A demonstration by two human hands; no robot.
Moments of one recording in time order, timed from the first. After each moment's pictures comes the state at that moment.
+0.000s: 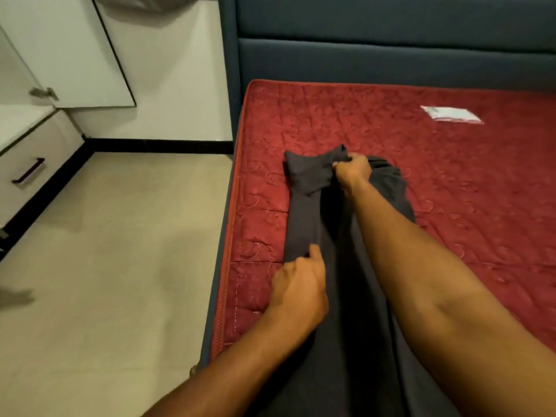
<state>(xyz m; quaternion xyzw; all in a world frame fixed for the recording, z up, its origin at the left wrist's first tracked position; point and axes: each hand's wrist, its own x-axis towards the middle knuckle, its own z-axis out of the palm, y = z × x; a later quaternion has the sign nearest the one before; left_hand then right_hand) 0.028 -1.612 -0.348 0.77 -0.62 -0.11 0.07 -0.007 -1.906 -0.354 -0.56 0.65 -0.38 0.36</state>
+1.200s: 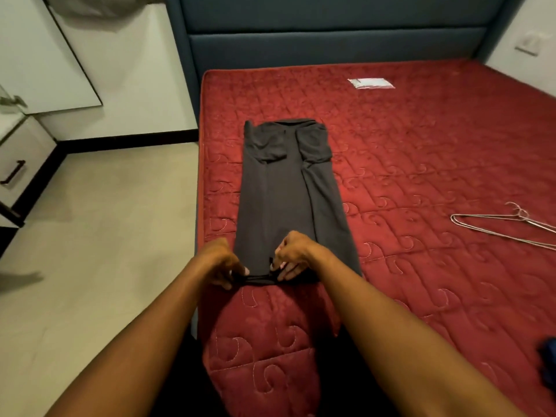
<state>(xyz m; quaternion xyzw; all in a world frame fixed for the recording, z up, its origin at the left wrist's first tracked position) 0.032 -1.448 -0.340 0.81 -0.37 -0.46 0.04 -0.150 -1.524 -0.372 -0.58 0.56 0.05 0.59</state>
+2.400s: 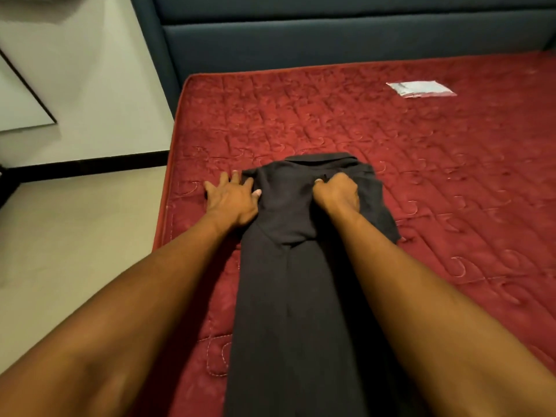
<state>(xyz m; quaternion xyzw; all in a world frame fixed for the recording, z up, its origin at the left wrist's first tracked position) 0.157 -1.915 -0.427 0.76 -0.65 0.01 -0.02 -0.054 -1.950 -0.390 -0.54 0.74 -0.25 0.30</state>
